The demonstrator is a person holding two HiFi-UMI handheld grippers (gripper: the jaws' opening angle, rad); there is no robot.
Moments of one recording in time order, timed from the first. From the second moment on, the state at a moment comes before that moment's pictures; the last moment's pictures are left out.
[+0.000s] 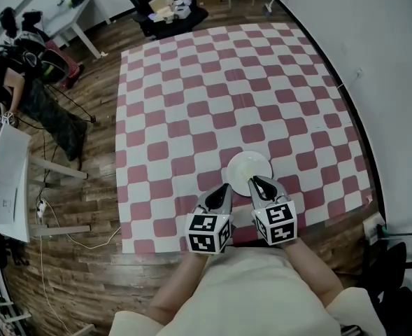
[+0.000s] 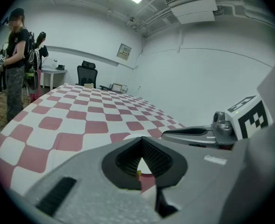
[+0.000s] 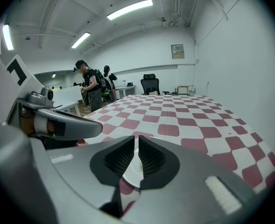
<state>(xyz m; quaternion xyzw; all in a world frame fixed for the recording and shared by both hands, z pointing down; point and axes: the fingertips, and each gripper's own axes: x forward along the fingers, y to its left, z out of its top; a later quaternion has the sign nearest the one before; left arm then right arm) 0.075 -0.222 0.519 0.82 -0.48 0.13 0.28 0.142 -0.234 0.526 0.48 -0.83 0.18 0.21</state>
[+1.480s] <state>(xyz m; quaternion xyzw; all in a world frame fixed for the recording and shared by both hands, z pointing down) 0.085 -0.161 0.503 0.84 -0.47 0.13 0.24 0.137 -0.176 0.505 0.47 -0.85 0.14 0.19</state>
